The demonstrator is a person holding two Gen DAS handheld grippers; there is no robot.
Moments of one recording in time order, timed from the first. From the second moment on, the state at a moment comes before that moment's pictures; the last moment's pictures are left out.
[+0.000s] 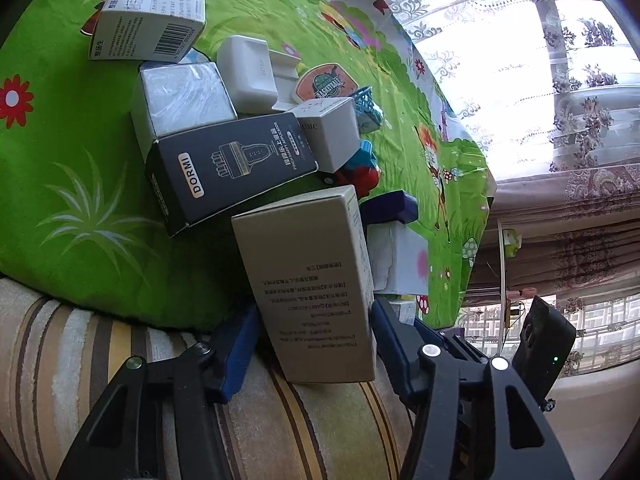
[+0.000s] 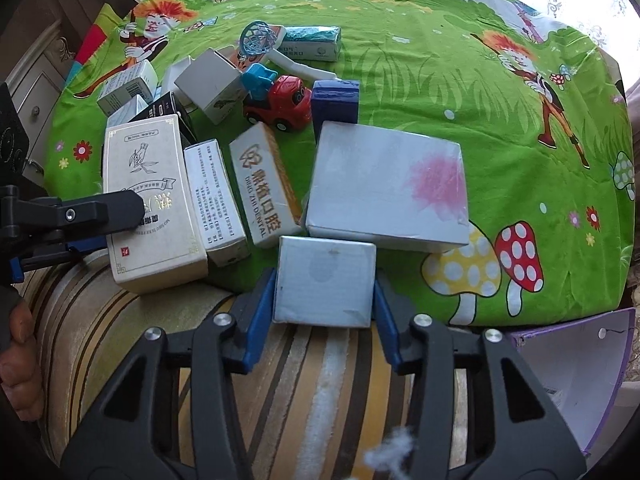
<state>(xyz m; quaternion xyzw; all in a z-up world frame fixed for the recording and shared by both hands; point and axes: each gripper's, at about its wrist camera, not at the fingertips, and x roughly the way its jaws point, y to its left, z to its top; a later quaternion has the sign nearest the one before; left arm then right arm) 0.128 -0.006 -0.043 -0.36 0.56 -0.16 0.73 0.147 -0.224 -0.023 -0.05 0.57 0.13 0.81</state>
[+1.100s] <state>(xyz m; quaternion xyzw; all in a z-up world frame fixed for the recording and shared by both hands) 0.079 -0.131 0.025 -0.30 0.53 -0.29 0.74 0.034 -0.397 0.042 0.06 0.49 -0.01 0.87</state>
